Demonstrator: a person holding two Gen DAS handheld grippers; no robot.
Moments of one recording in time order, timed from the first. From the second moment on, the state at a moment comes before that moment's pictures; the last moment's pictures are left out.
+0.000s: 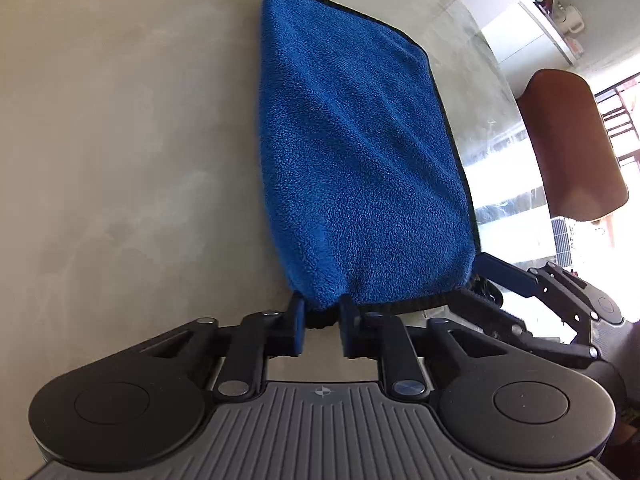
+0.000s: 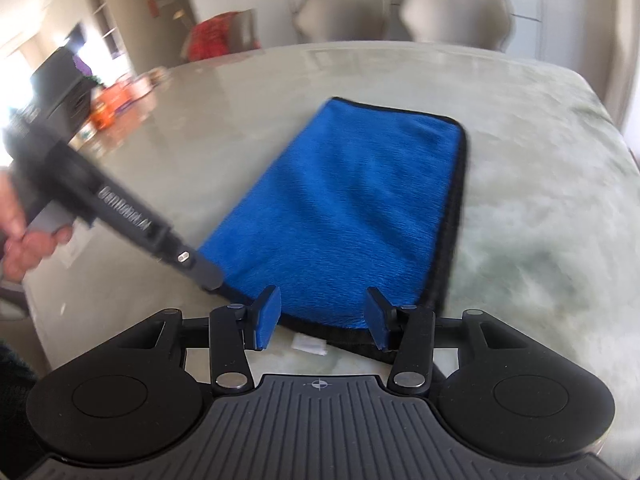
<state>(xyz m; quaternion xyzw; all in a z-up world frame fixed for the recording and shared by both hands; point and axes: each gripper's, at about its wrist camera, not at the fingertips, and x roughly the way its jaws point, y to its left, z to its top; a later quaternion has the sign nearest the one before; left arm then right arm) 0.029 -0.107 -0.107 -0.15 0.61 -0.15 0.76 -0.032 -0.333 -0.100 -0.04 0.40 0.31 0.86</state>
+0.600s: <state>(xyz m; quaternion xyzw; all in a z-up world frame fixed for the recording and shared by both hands) 0.046 -0.114 -0.084 -0.16 0.60 -0.17 0.76 -0.045 -0.264 -0.120 -0.21 0.33 0.41 0.82</state>
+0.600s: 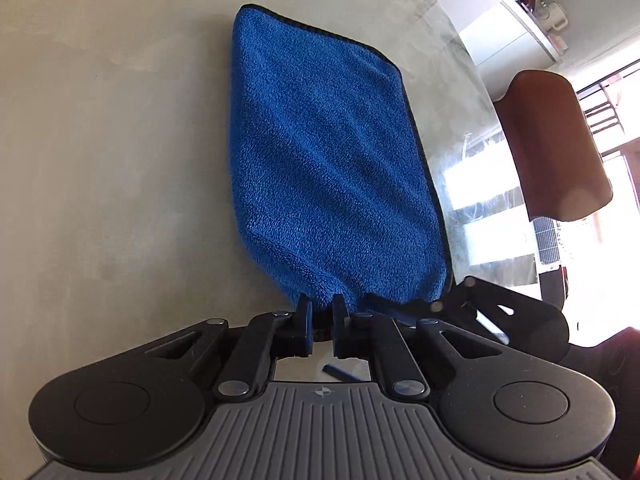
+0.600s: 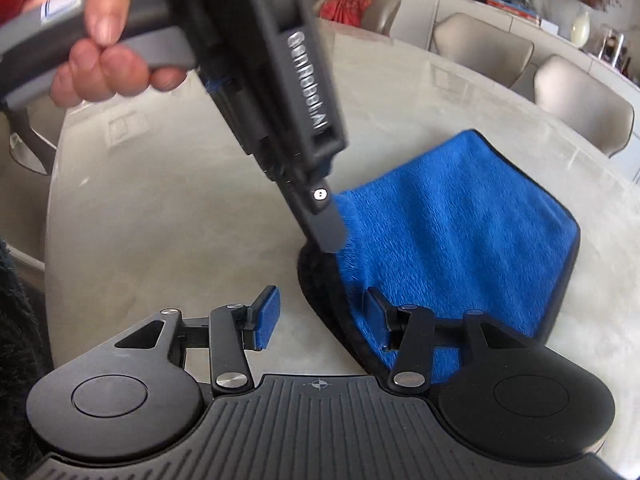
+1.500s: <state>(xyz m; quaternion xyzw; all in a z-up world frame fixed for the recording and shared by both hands) -0.005 -0.163 -0.064 0.34 0.31 -0.42 0.79 0.024 -0.310 -0.095 0.00 0.39 0.40 0.83</state>
